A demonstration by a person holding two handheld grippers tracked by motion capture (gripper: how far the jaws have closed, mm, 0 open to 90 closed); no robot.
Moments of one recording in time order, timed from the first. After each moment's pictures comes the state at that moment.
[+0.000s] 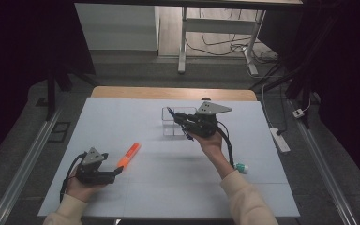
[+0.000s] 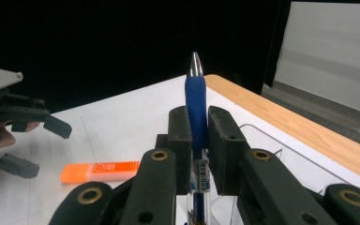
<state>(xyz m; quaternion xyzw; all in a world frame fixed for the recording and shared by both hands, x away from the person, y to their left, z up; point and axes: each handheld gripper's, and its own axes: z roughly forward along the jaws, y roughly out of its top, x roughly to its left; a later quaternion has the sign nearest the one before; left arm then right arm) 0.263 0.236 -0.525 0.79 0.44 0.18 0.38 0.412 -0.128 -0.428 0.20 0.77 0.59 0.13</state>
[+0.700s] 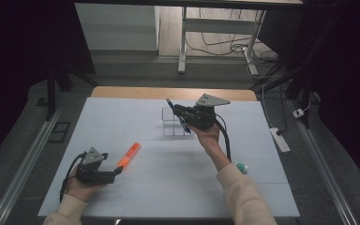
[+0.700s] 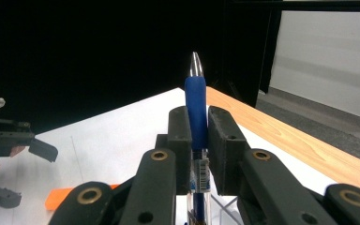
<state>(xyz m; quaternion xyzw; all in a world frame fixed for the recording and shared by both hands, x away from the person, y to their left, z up) 0.263 0.236 -0.525 0.79 0.44 0.18 0.38 0.431 -0.120 -0.420 0.21 0.76 0.60 0.13</state>
